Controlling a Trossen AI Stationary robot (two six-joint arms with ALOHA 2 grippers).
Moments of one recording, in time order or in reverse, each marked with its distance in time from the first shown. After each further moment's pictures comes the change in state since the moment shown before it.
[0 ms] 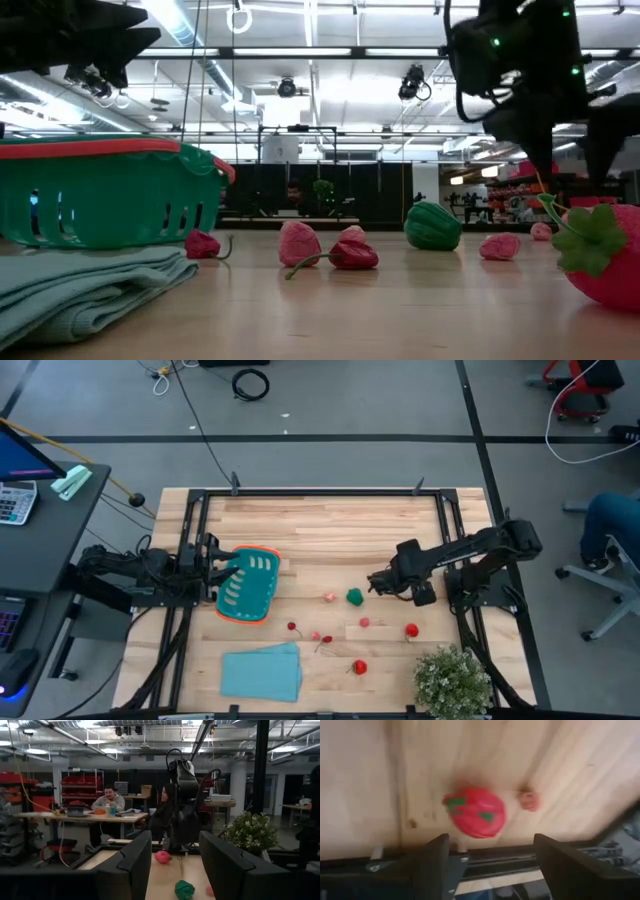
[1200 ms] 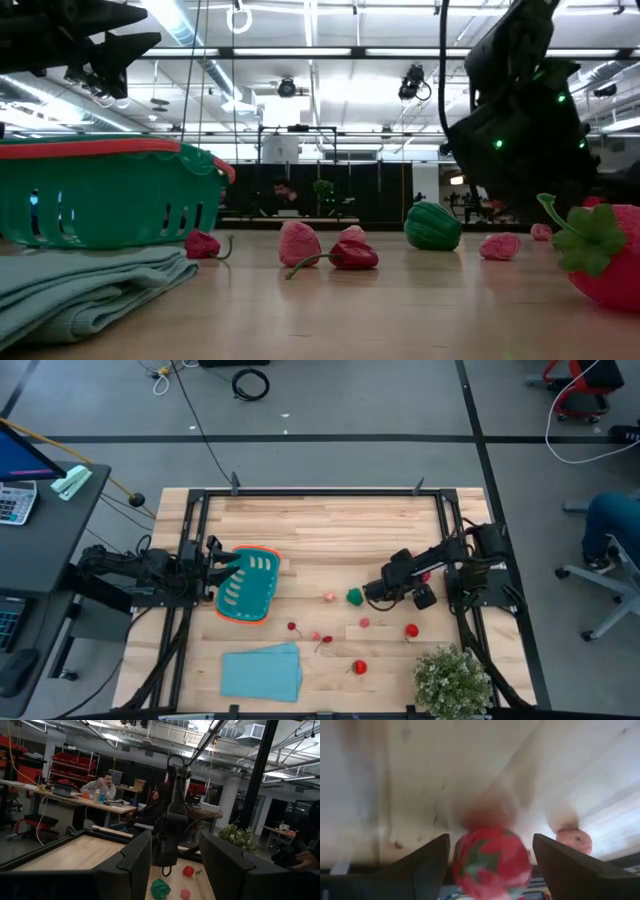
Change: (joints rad) left arm 0.000 0.000 0.000 -0.009 0.000 -0.211; right arm -0.031 0.264 -0.117 0.190 0.027 -0.163
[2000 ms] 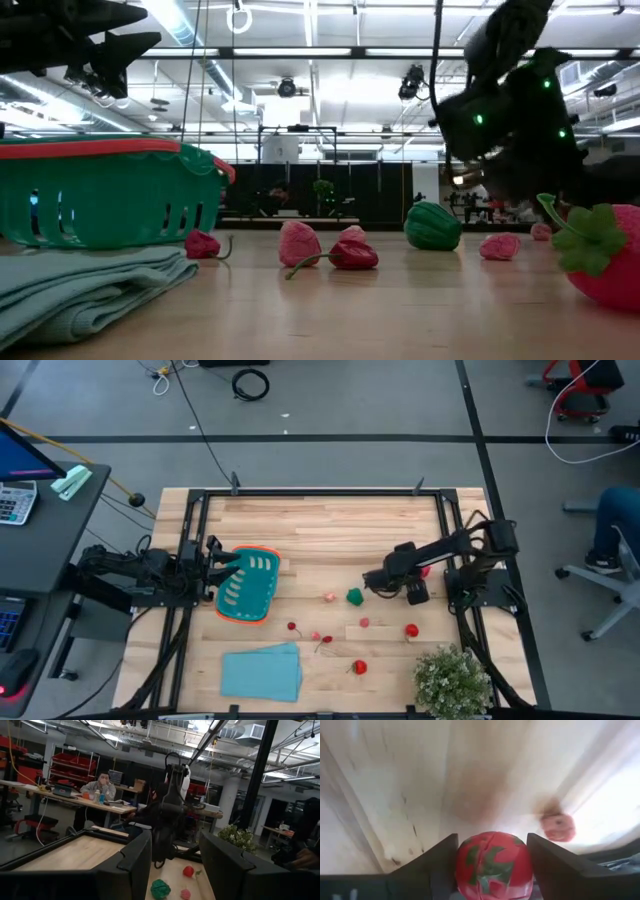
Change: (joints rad) left arm 0.000 0.000 0.000 0.002 0.000 0.002; right arm -0.072 -0.111 0.003 0.022 0.001 0.163
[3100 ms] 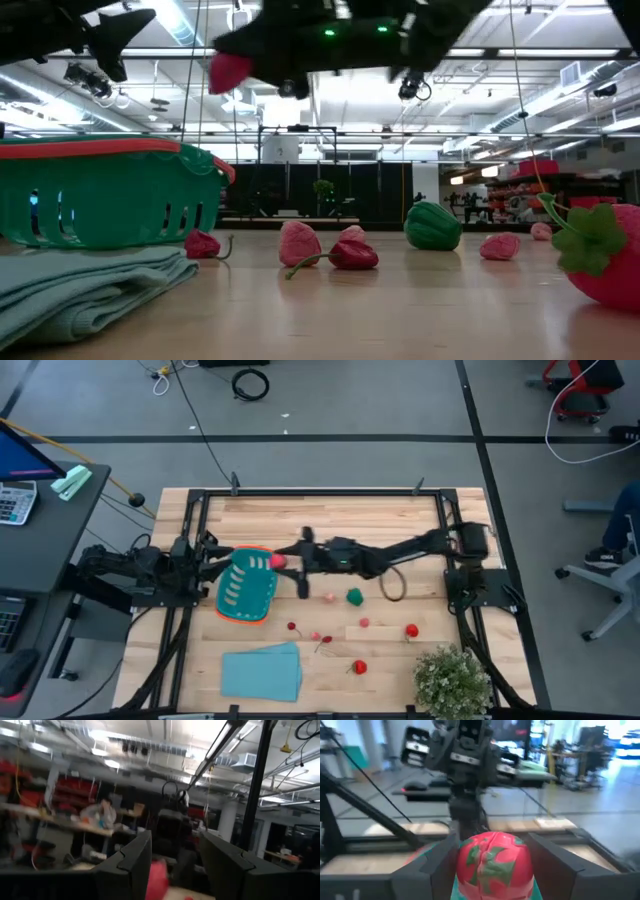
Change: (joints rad) left arm 0.000 0.000 0.001 0.162 -0.017 0.057; right arm -0.023 0.240 0.372 1.919 -0.298 0.049
